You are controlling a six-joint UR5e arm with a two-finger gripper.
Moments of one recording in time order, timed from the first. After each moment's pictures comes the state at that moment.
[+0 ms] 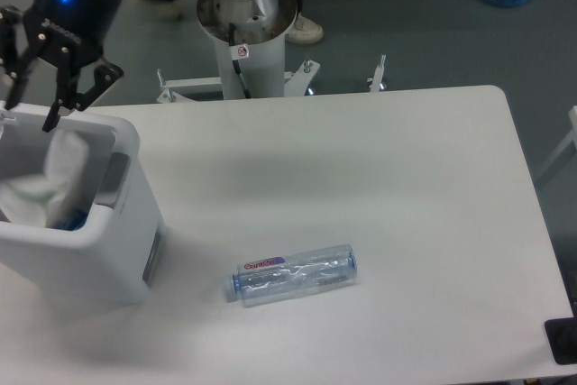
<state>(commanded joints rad) 2.14 -1.56 -1.57 -0.98 0.95 0.27</state>
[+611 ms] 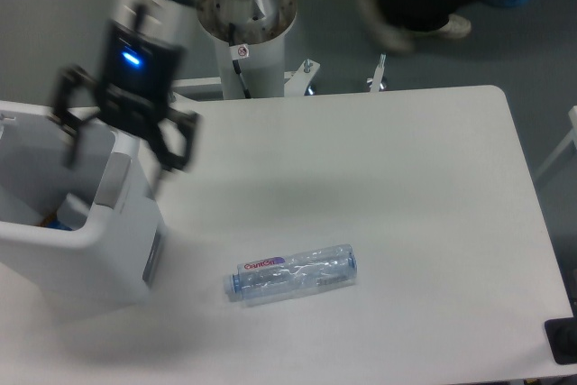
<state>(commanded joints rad) 2.41 -1.79 -1.56 -0.83 1.09 0.39</state>
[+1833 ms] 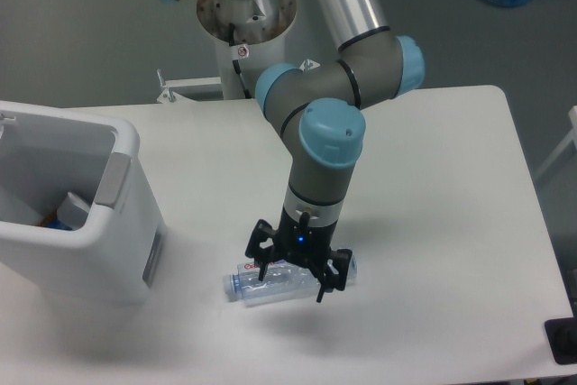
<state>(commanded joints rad) 2.41 -2.04 -1.62 -0.82 1.28 0.96</state>
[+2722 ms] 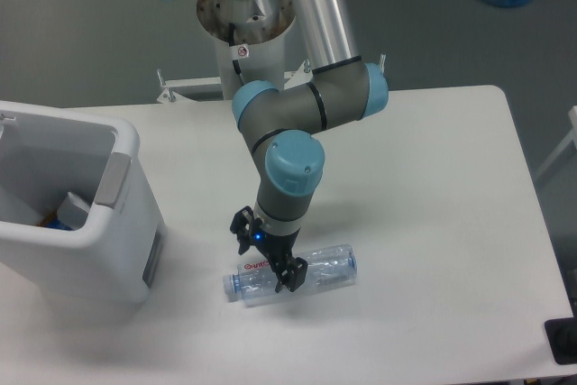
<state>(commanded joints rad) 2.33 -2.11 -1.70 -0.82 1.39 1.17</state>
